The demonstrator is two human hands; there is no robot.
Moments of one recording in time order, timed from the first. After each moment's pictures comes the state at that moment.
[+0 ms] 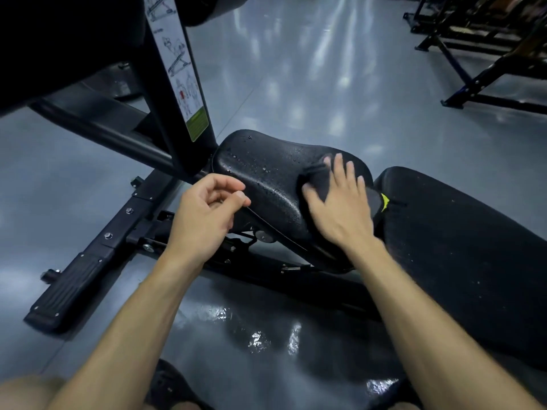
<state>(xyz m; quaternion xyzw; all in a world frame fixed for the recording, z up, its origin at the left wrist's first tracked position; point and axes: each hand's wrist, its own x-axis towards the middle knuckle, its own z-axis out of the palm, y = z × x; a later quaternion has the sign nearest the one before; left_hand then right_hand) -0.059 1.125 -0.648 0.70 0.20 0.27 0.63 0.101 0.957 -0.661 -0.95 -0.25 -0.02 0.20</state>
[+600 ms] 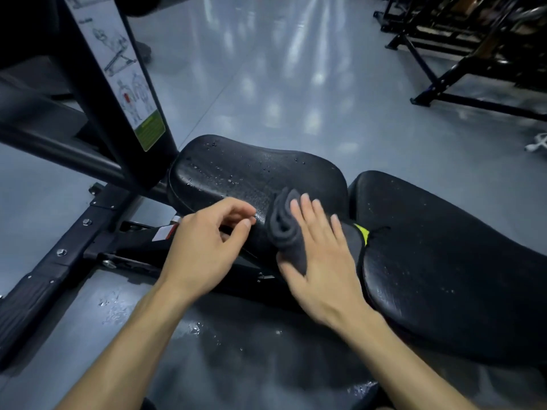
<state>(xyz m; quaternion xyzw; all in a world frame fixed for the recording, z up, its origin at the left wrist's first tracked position) -0.022 1.101 -0.661 0.86 0.12 0.22 0.45 0.061 0.911 -0.692 -0.89 -0.38 -0.06 0.23</state>
